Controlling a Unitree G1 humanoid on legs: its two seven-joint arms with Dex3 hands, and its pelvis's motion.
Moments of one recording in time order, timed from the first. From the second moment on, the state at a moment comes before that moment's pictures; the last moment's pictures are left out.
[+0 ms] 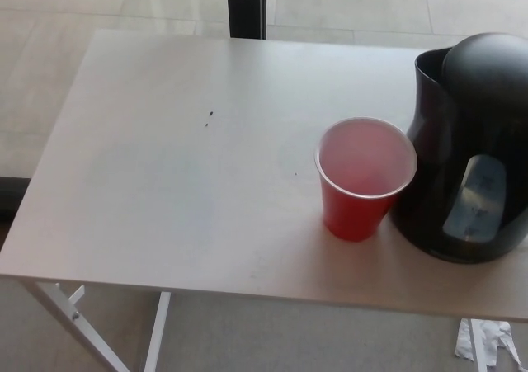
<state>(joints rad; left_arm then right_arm) -0.06 0.70 0.49 1.23 -0.20 -0.10 -0.20 -0.30 -0.90 -0.30 0.28 0.22 0.36 0.50</state>
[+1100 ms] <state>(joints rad) -0.07 0.71 0.47 1.23 -0.20 -0.10 -0.19 -0.24 -0.83 -0.19 0.21 0.16 0.34 0.50</state>
